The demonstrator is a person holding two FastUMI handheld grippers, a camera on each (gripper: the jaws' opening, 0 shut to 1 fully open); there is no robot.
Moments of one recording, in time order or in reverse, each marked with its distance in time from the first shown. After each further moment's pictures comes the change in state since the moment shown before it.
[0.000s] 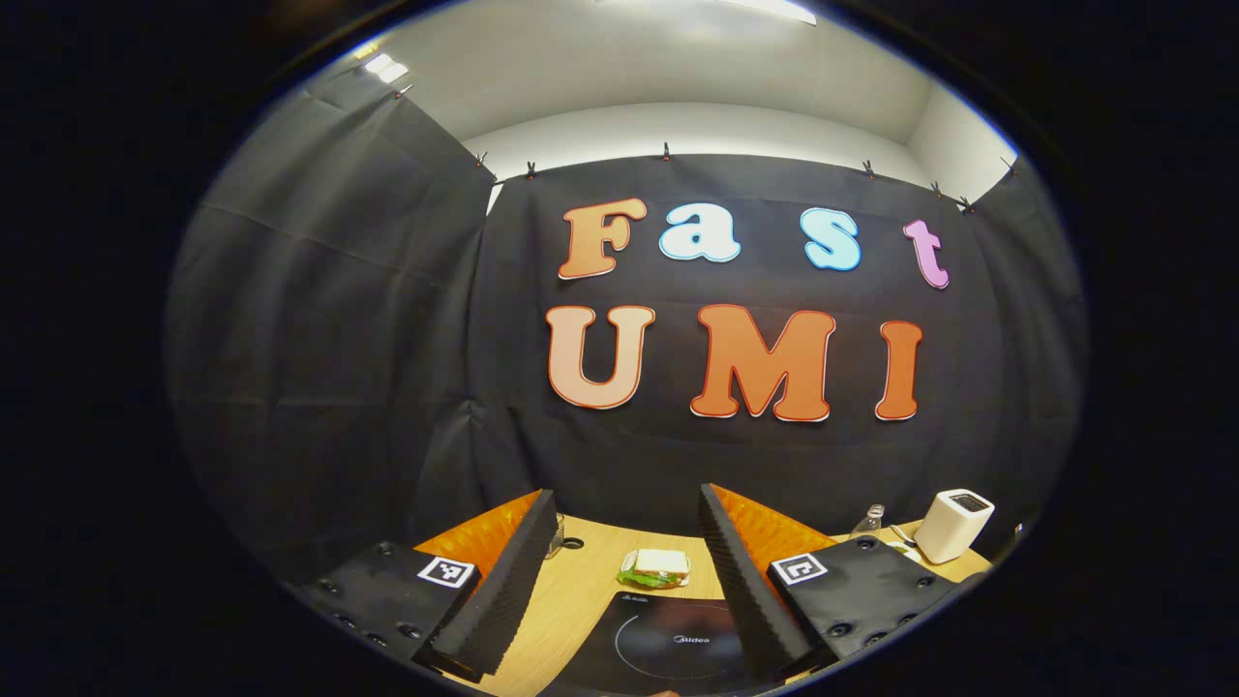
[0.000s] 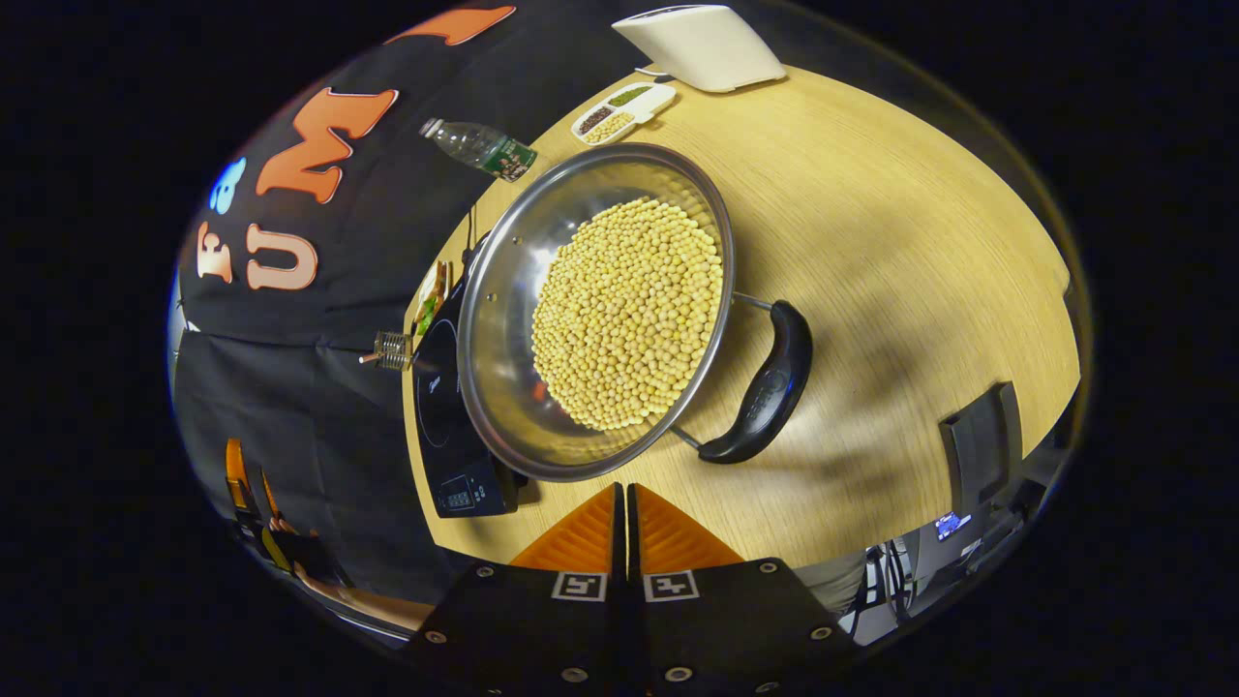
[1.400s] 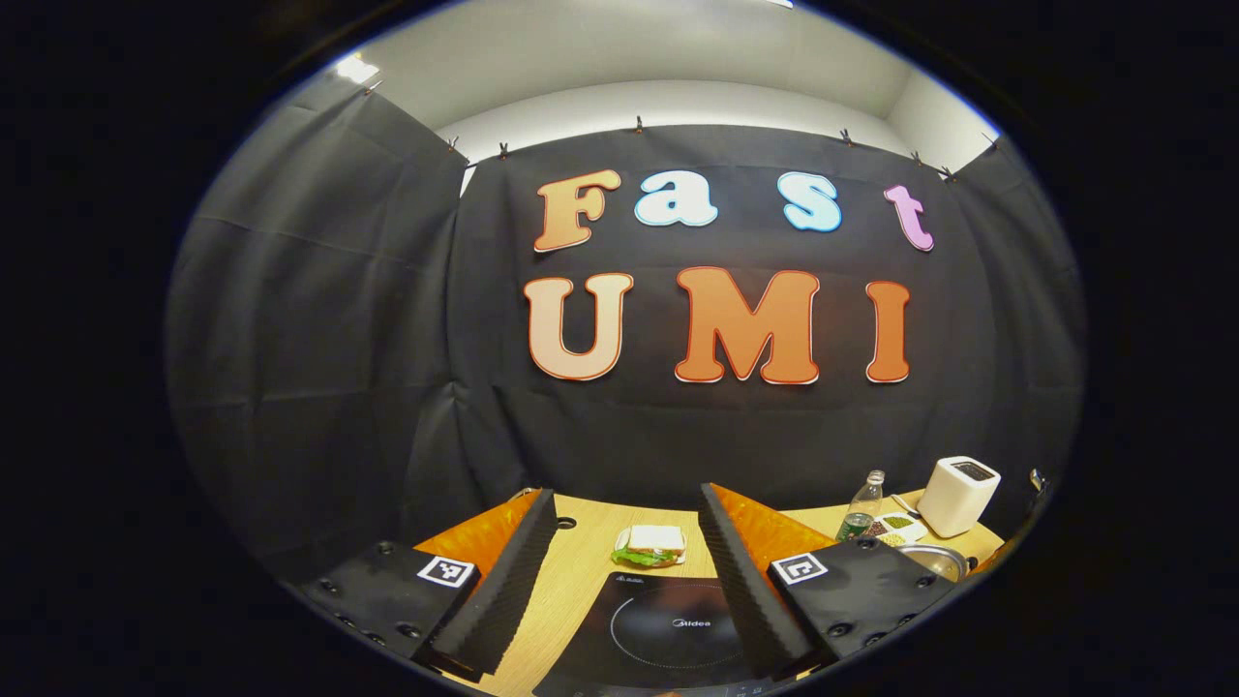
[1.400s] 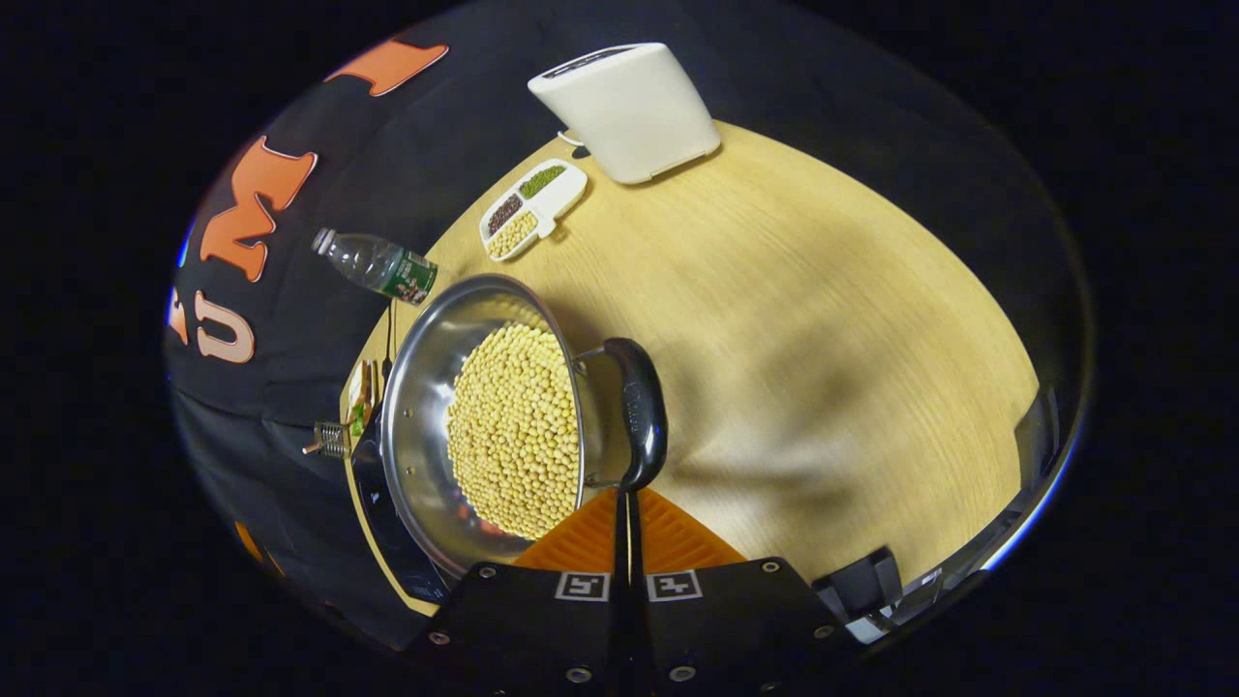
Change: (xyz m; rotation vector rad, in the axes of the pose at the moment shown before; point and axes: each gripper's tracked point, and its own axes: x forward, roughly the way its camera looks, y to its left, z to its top) left arm 0.012 -0.013 -0.033 0.060 0.084 -0.036; right arm -0.006 -0.064 0.145 0.047 -0.181 -0.175
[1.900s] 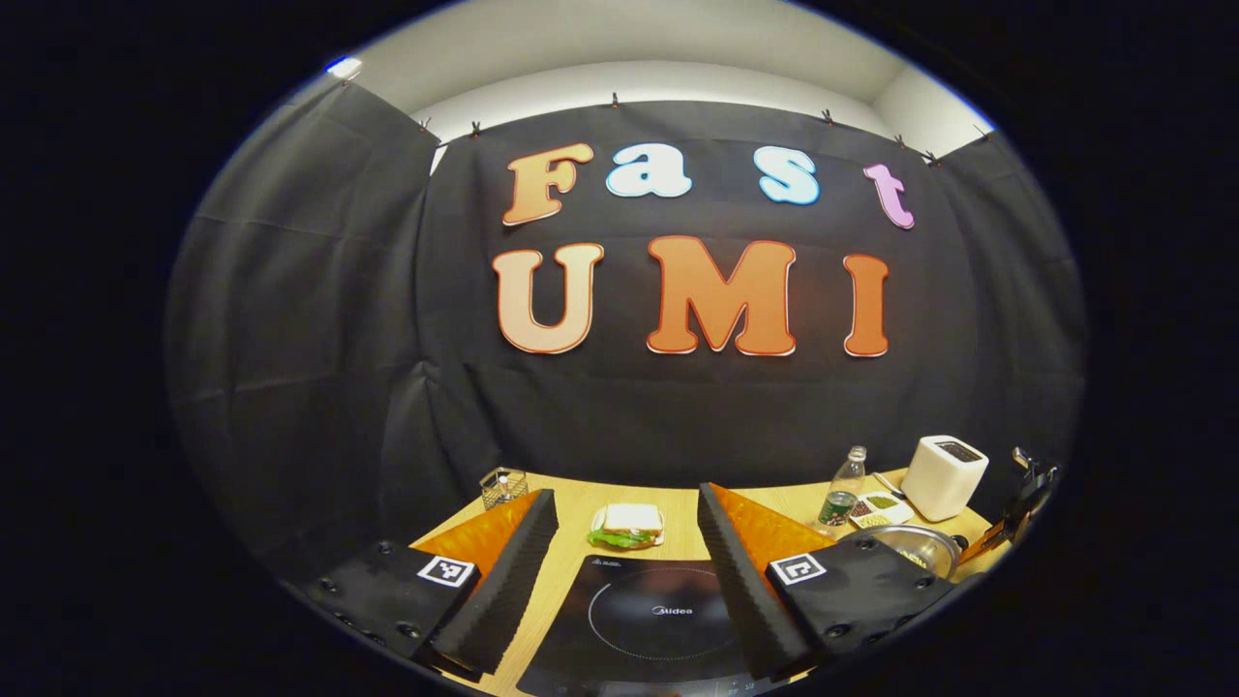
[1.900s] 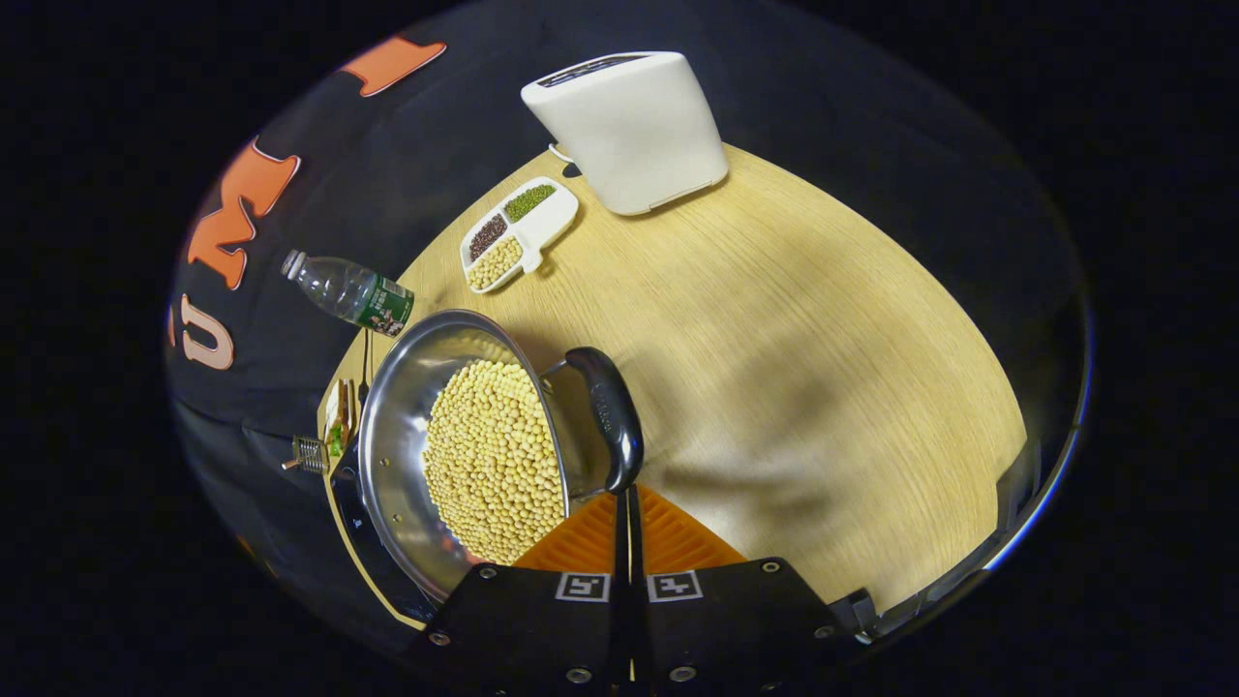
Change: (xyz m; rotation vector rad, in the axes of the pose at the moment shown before) left arm 0.012 -0.032 -0.032 0.020 0.103 -0.091; right arm 0.020 -0.002 0.041 -0.031 -0.033 -0.064
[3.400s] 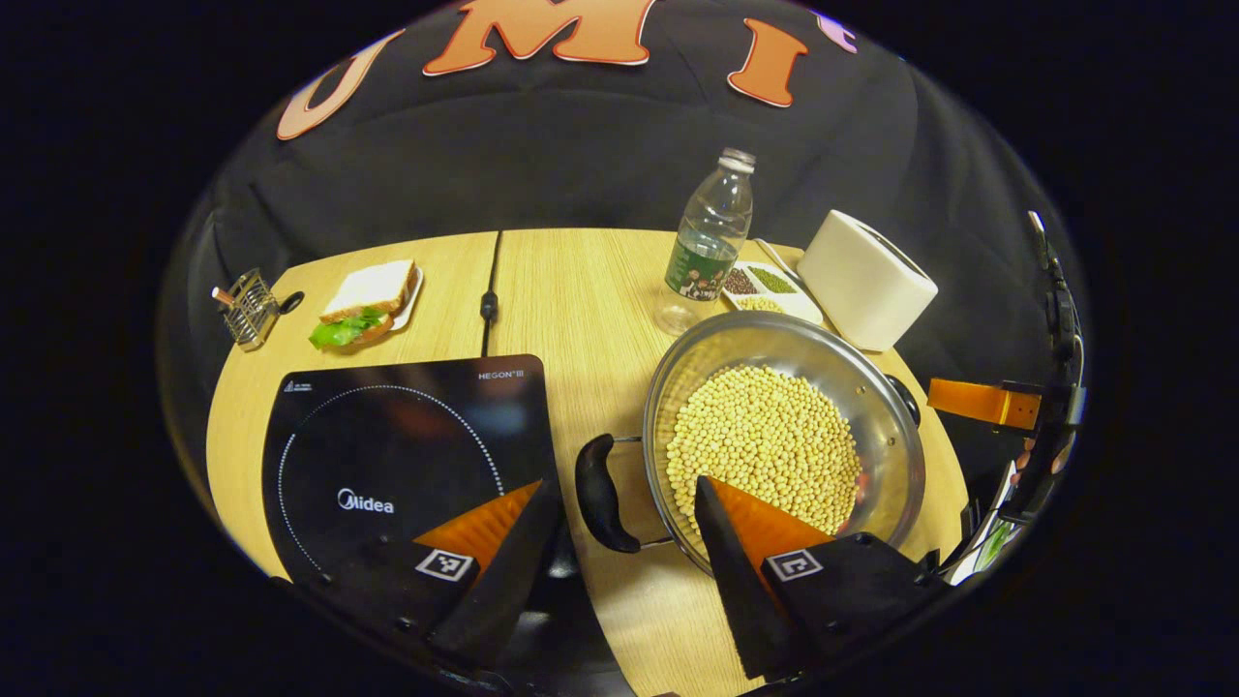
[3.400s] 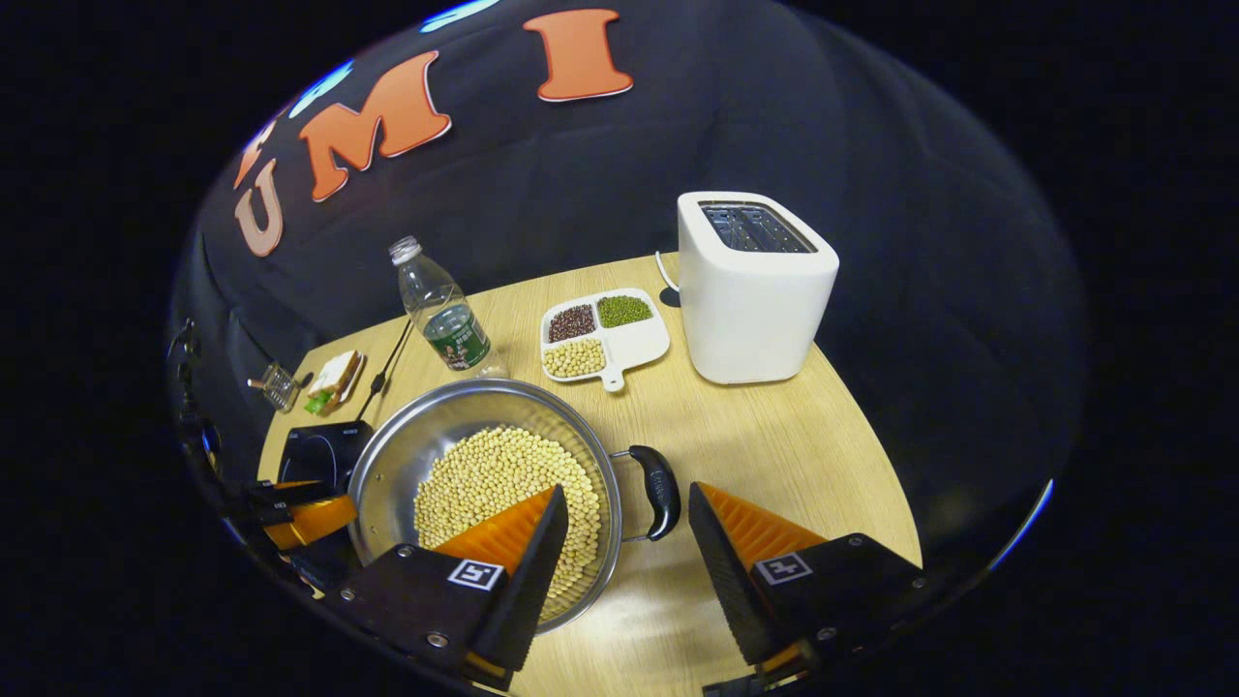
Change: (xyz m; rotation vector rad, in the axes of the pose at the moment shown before) left arm 0.063 -0.226 -0.246 0.019 0.803 -0.408; right arm -0.037 0.046 0.075 -0.464 -0.336 -0.052
